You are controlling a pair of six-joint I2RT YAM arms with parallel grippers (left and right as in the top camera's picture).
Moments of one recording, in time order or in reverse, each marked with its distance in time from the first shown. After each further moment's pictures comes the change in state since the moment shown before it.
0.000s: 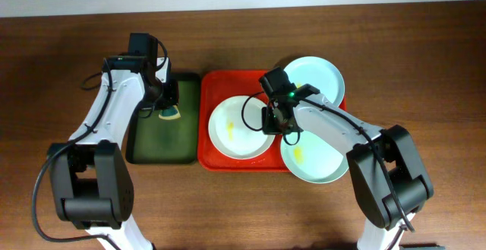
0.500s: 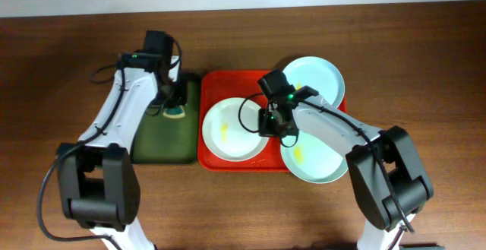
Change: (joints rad) left arm -0.093 -0.003 0.053 -0.056 -0.096 -0.001; right arm 0.018 -0.006 -0.017 0.033 -0.082 0.068
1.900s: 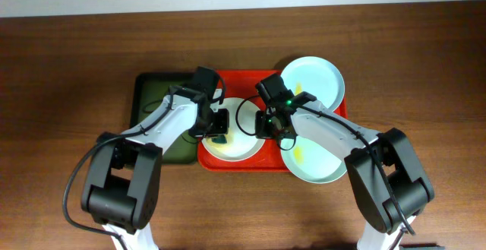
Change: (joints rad) left arm -0.208 0.029 -0.308 0.292 0.243 -0.208; right arm 0.014 -0.014 -0.045 0.059 -0.005 0.026
